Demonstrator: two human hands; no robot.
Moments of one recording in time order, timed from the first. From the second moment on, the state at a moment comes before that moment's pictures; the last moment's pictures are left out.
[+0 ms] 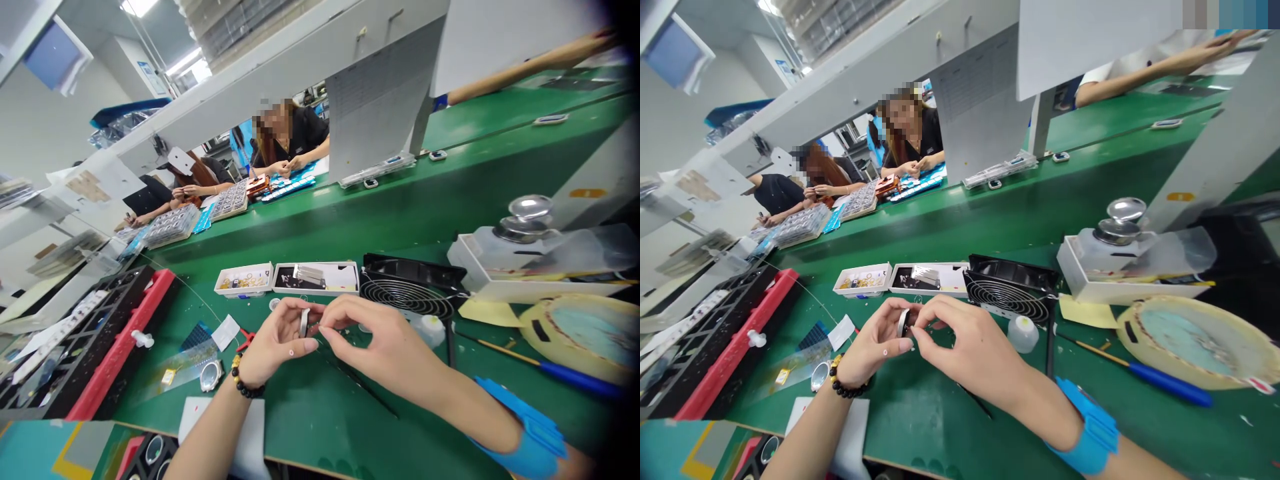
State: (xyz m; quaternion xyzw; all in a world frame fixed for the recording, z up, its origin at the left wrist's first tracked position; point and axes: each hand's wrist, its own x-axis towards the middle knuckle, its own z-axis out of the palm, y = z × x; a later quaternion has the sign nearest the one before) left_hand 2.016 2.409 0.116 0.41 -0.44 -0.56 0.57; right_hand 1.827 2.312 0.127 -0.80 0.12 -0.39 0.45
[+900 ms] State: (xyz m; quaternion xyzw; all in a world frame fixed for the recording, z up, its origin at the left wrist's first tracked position) left_hand 2.051 2.407 0.121 0.37 -0.26 -0.60 0.66; right_hand 1.833 2.313 0.111 -0.84 0.19 -0.30 0.41
